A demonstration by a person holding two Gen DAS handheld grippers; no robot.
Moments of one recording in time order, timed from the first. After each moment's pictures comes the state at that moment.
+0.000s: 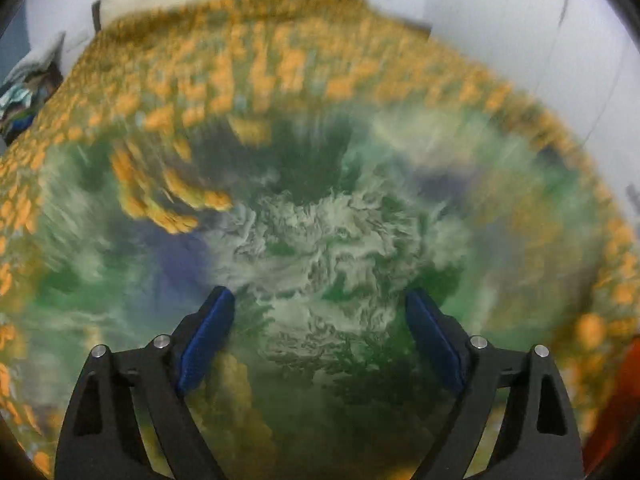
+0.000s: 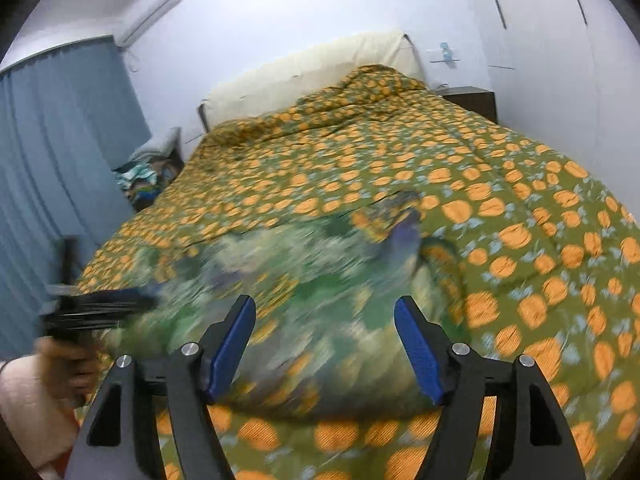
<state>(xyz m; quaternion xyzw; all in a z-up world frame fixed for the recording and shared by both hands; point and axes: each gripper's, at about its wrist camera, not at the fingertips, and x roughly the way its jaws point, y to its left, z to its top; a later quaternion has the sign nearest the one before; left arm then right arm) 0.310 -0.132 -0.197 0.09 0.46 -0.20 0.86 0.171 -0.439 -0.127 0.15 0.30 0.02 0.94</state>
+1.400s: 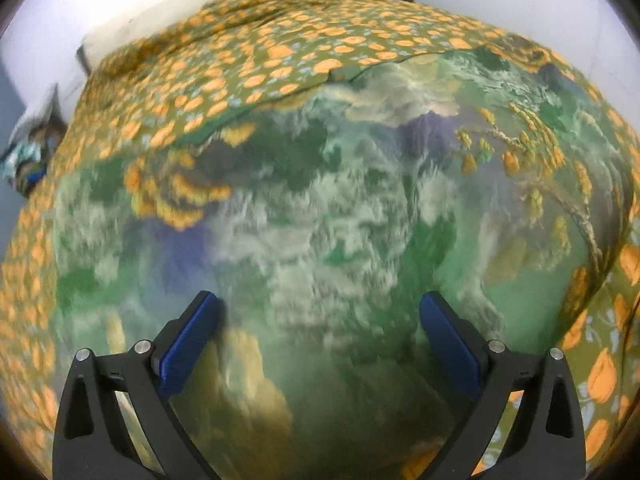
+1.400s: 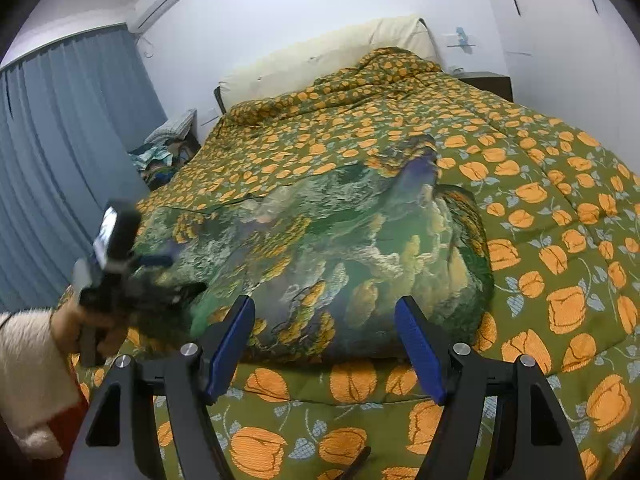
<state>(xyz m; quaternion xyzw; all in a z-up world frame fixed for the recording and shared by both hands) 0.281 -0.137 -0.192 0.18 0.45 -0.19 0.86 0.157 -0.436 -0.167 0.16 0.32 0.04 0.93</state>
